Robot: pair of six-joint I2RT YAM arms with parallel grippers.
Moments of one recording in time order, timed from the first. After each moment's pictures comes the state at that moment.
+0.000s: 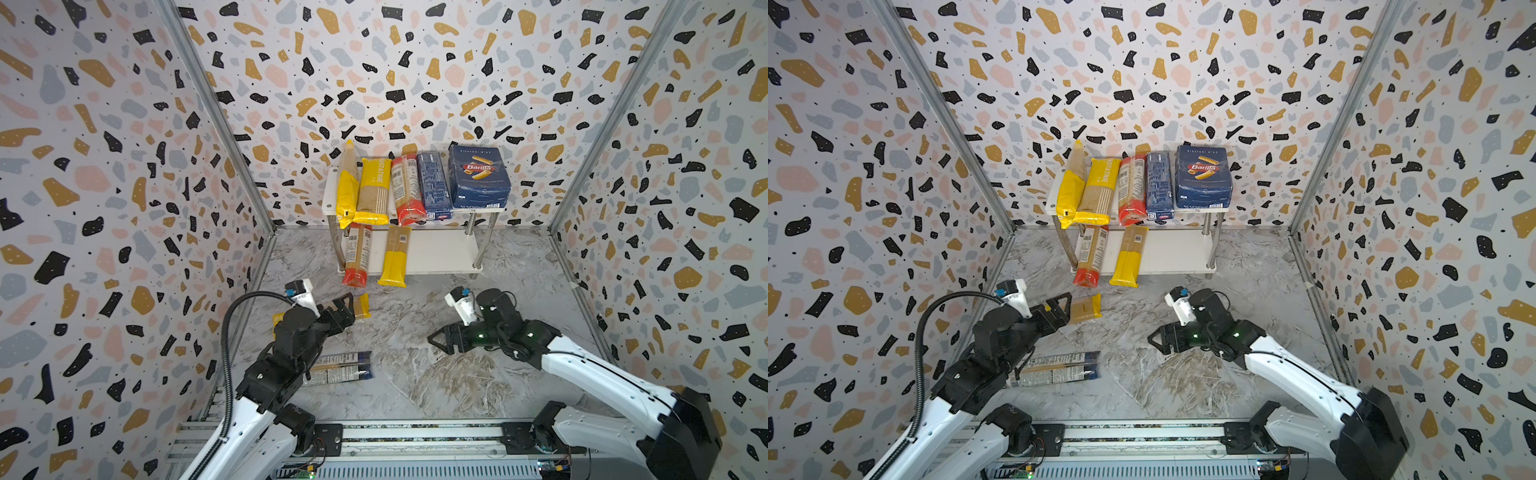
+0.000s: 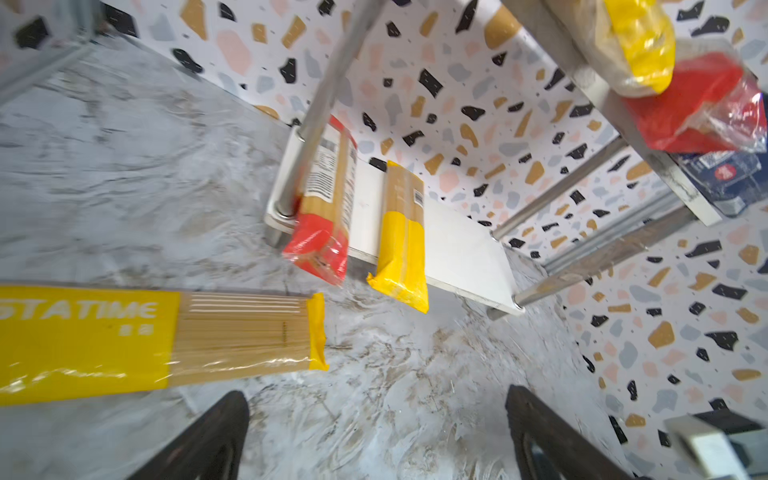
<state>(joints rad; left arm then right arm) -0.44 0.56 0.67 -0.48 -0.21 -0.68 0.79 1.18 0.77 -0.35 -0.40 0.46</state>
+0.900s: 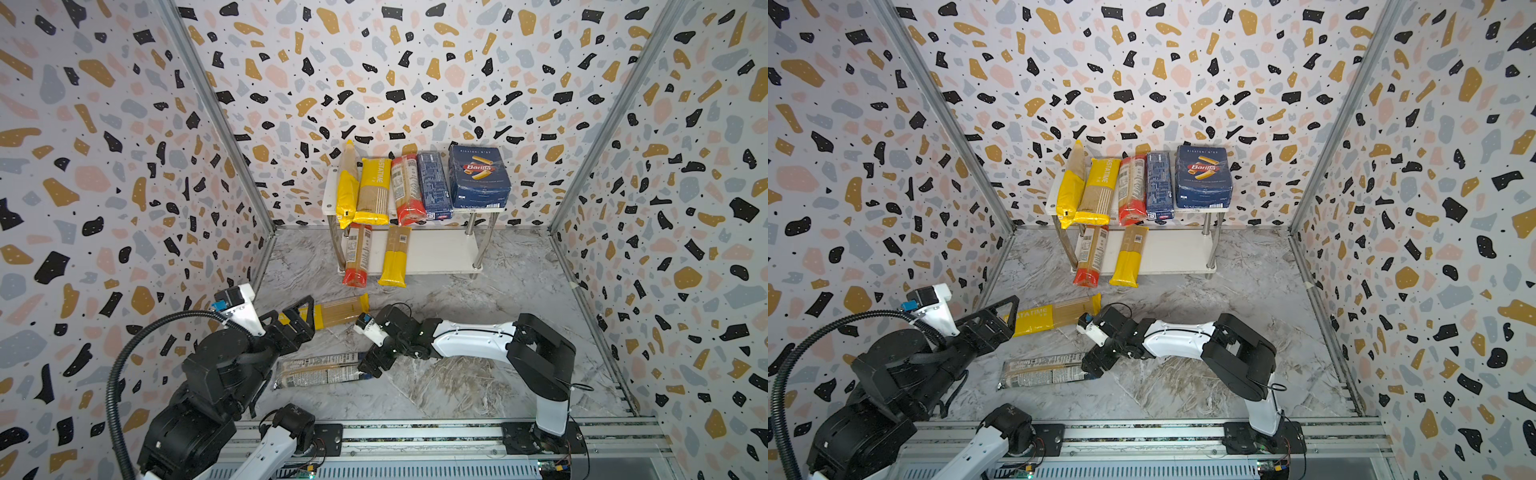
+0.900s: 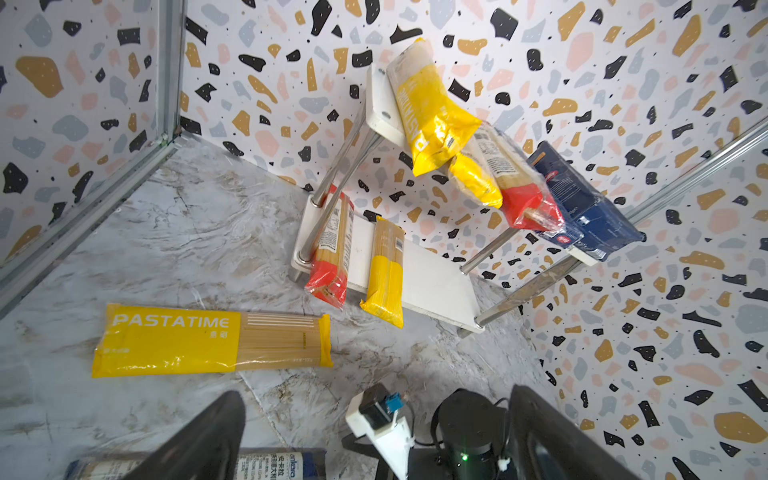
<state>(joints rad) -0.44 0.50 1.19 -0.97 -0.23 -0.64 1.13 1.92 1.24 -0.17 -0.30 0.15</state>
